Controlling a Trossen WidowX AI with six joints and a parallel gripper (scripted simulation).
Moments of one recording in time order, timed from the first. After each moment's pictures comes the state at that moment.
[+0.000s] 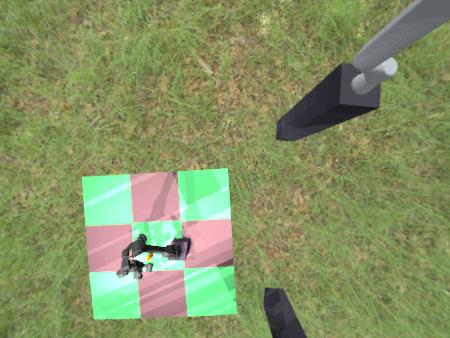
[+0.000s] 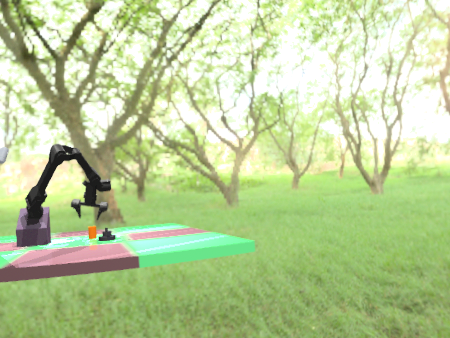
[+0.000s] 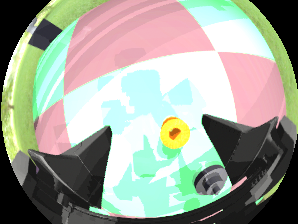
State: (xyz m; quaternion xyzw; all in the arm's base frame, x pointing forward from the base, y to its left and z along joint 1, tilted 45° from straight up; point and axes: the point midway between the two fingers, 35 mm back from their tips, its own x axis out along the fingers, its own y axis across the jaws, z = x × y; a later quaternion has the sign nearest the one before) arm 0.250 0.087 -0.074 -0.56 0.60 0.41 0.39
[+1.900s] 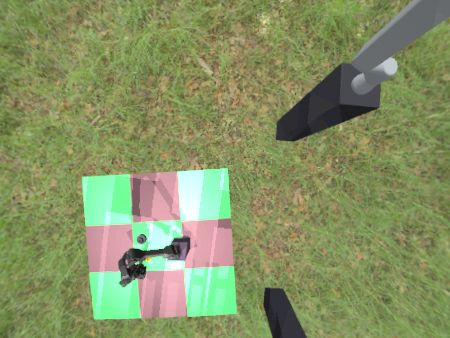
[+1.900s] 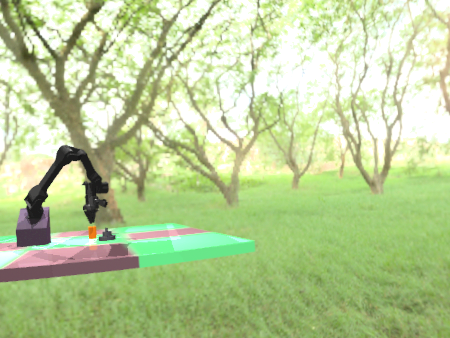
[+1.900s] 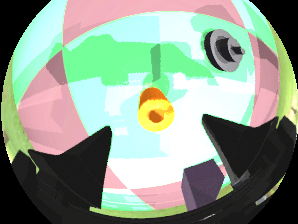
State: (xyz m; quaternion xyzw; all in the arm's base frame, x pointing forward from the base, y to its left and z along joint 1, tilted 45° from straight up) arm 0.265 0.072 -0.082 -0.28 0.62 -0.25 0.69
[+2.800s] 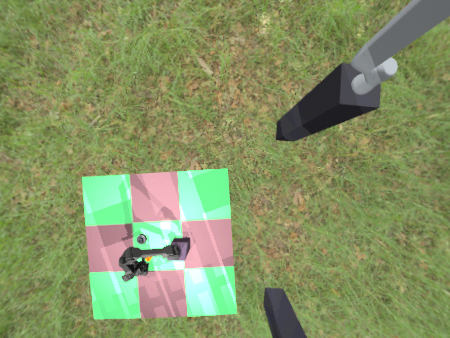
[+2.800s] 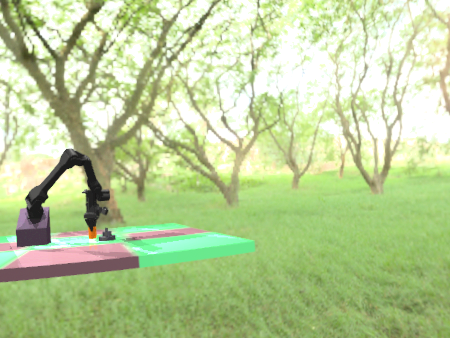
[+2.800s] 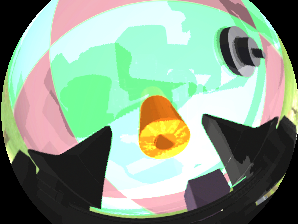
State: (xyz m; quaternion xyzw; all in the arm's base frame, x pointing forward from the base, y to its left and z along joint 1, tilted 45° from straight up) arm 0.271 0.044 -0.113 -0.28 0.62 -0.25 0.69
